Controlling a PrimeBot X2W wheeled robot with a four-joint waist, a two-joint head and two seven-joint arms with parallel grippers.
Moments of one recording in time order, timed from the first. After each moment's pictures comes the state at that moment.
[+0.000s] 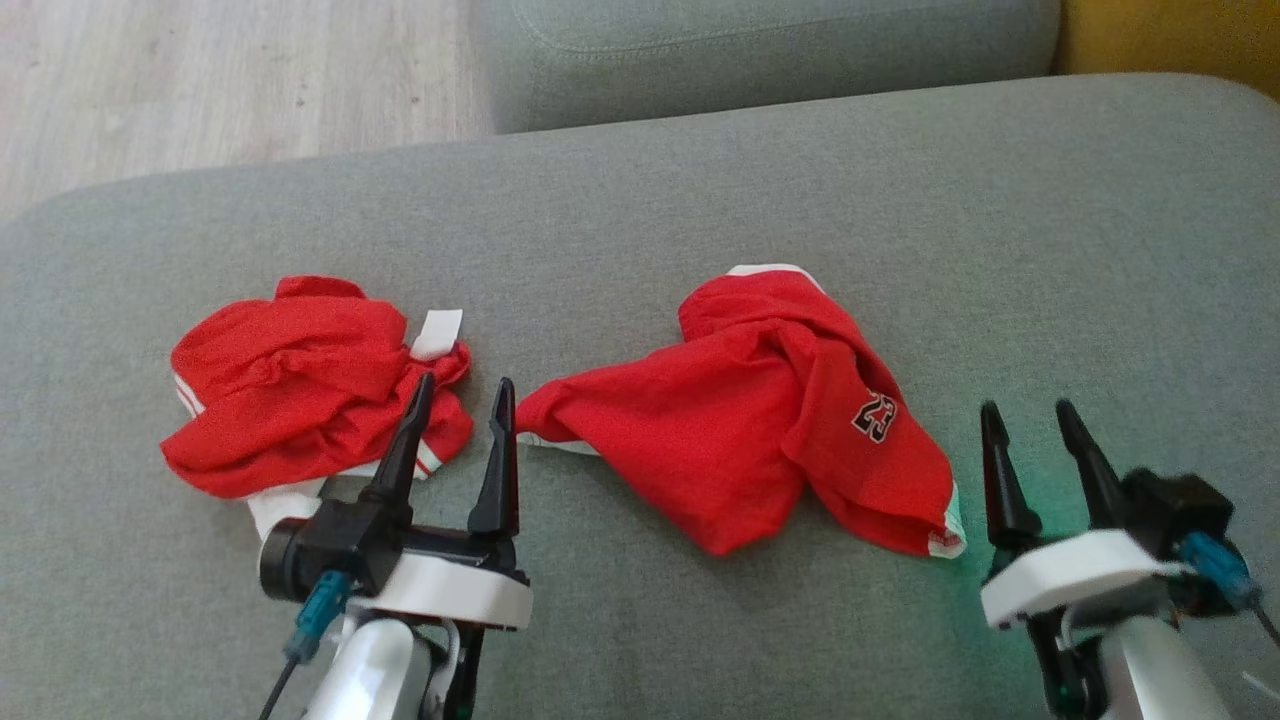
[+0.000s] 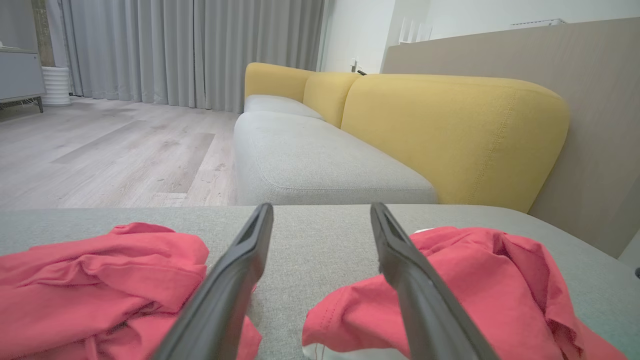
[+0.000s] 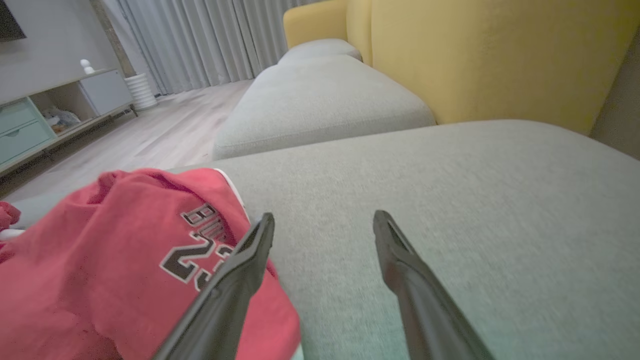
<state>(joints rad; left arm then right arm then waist) -0.17 0.05 -0.32 0.28 -0.28 0.00 -0.25 -0.10 -0.06 0.01 0.36 0.17 0.13 -0.18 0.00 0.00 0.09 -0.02</state>
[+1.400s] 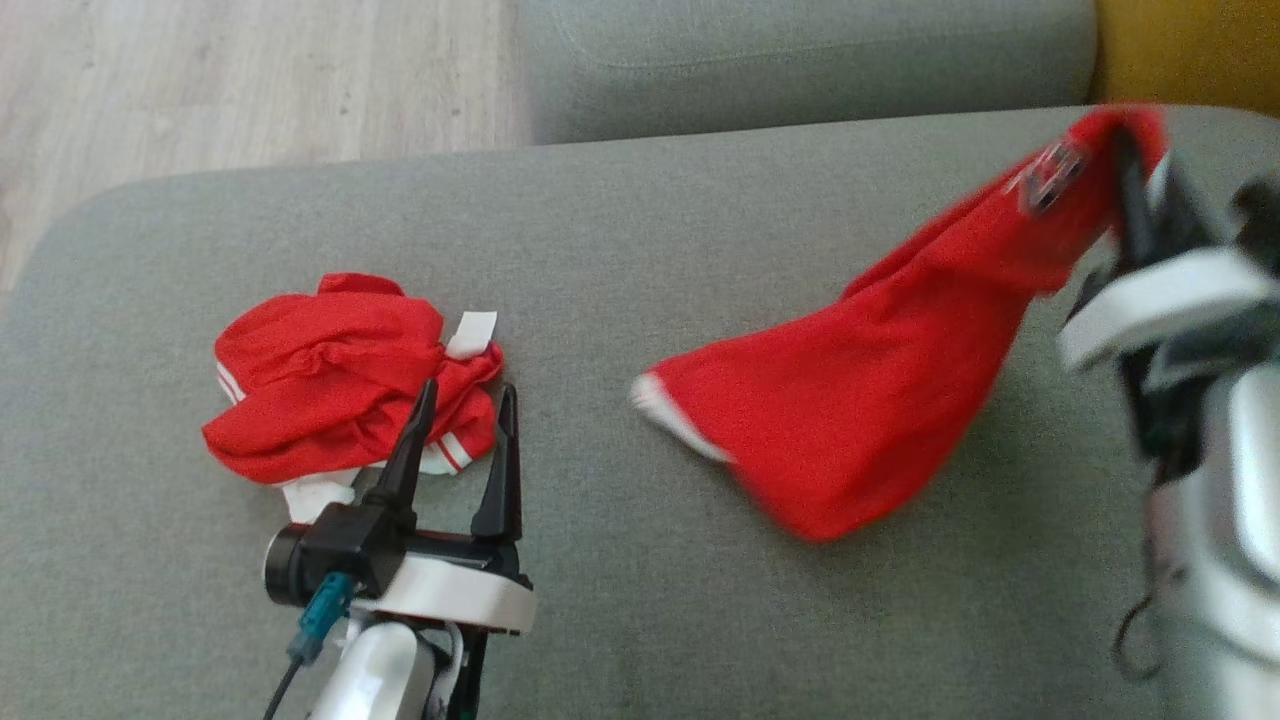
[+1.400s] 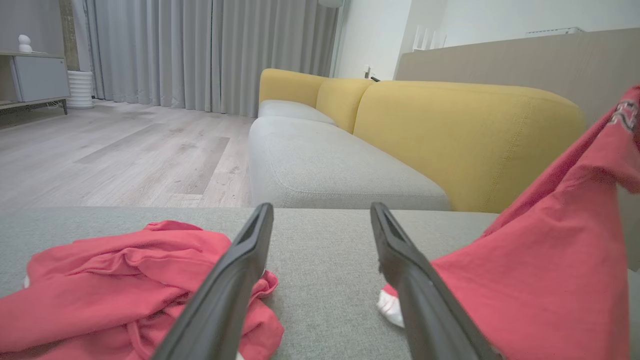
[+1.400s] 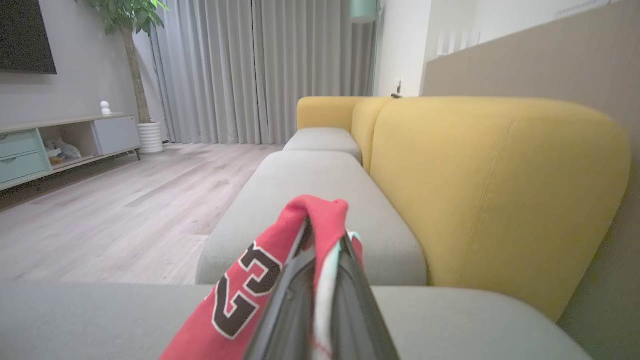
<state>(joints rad) -0.17 0.05 -0.33 0.29 -0.30 0.00 -0.25 -0.43 -0.08 -0.11 0.23 0.04 0.13 0.08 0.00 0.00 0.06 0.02</state>
